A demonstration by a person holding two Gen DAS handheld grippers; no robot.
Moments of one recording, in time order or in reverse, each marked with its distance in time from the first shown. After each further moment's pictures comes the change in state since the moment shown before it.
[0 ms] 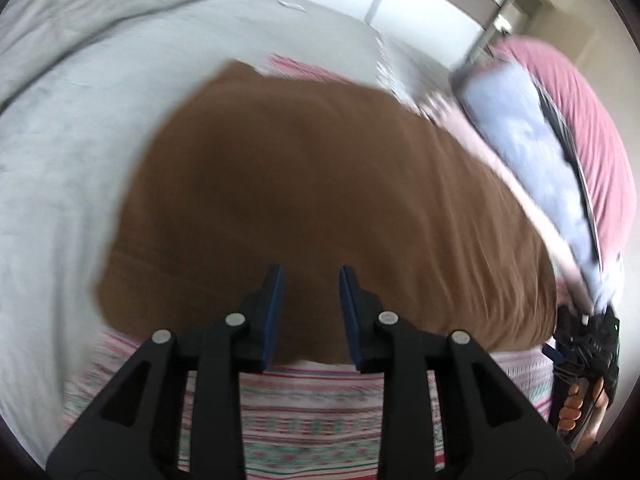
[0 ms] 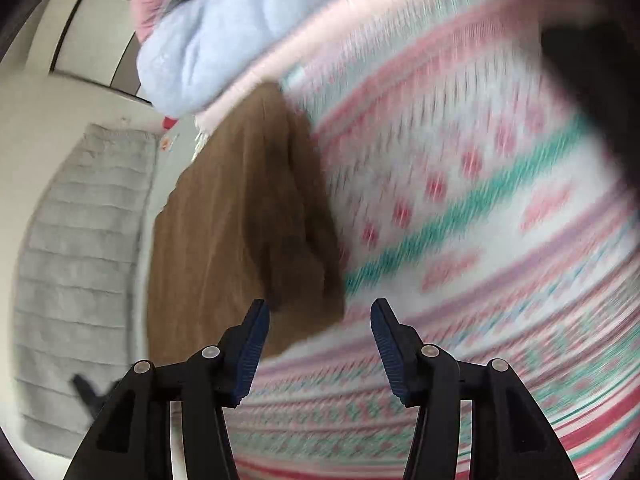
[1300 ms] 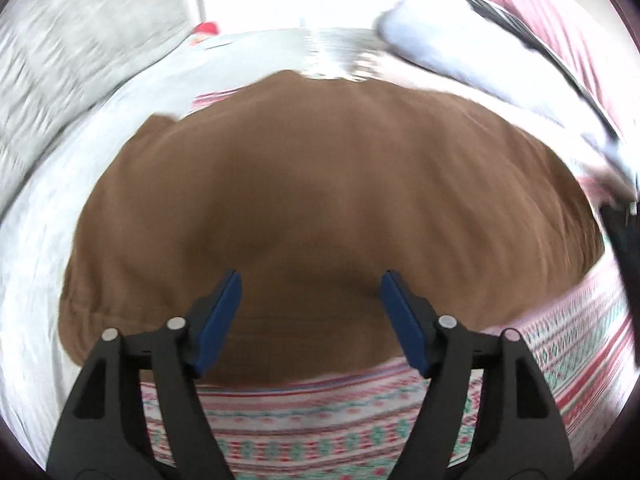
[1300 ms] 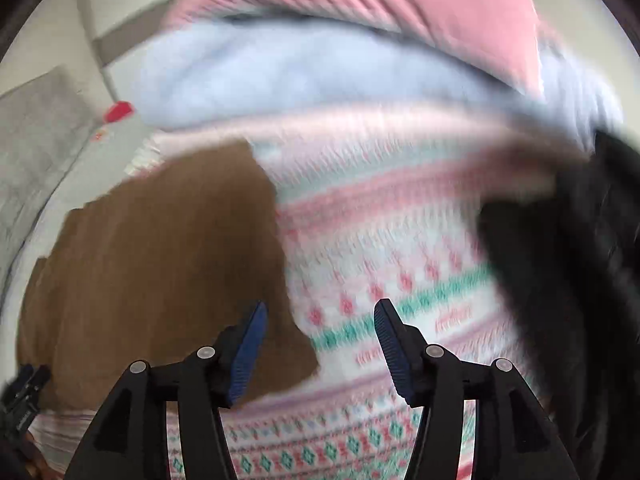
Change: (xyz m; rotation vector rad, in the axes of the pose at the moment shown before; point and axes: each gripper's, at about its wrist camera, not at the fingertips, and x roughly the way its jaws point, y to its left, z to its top) left arm 0.030 -0.106 -0.057 0.395 -0.104 0.139; right arm 0.006 0.133 -0.040 -0.412 -0.414 -0.545
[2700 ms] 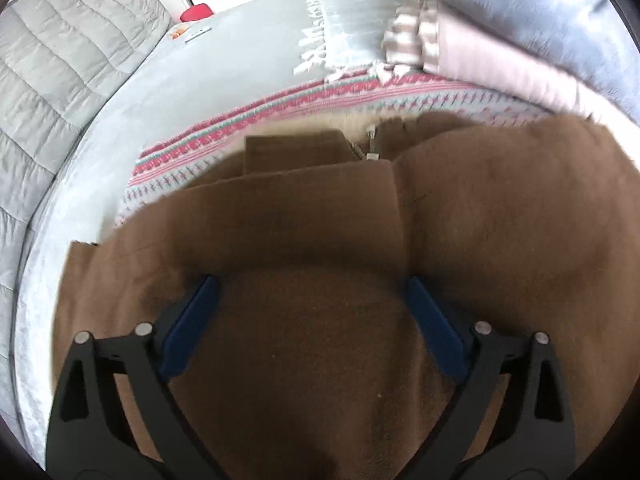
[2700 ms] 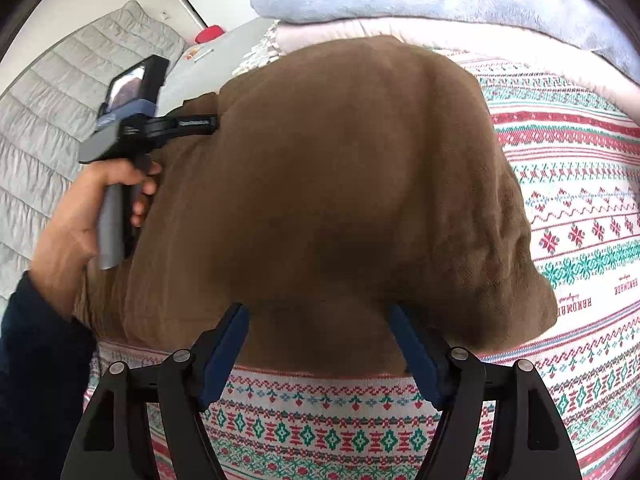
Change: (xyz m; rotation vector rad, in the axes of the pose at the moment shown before) left arm 0.204 -0.038 0.169 0.067 0.165 0.212; right arm 0.064 0.069 -0.027 -0.094 0.332 0.344
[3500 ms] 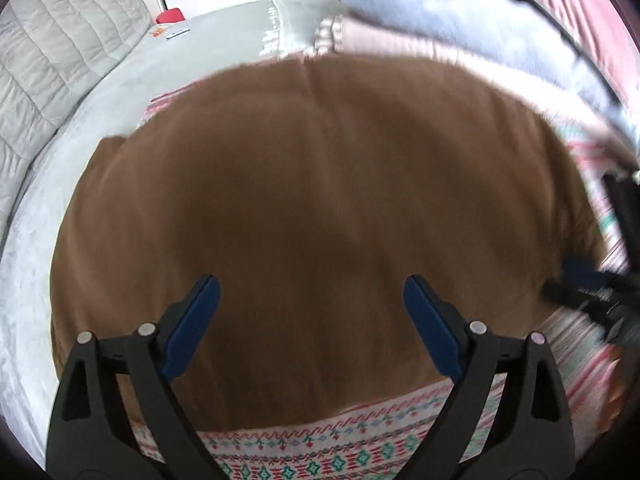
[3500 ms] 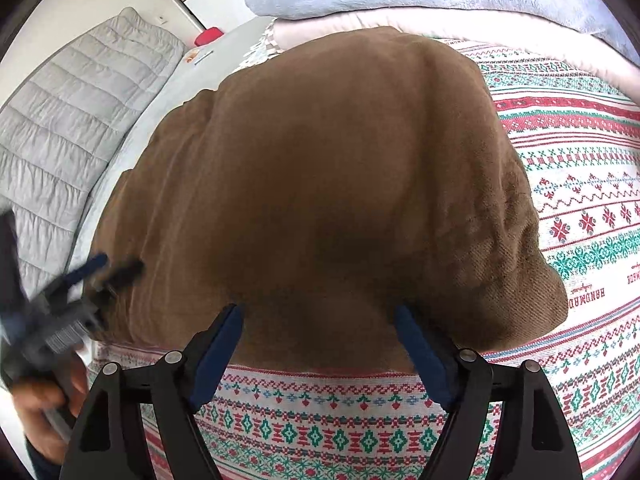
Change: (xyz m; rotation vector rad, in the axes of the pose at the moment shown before) left arm -0.138 0.012 -0.167 0.020 -0.034 -0.184; right arm 0.003 -0.009 0.000 0.031 0.003 0.043
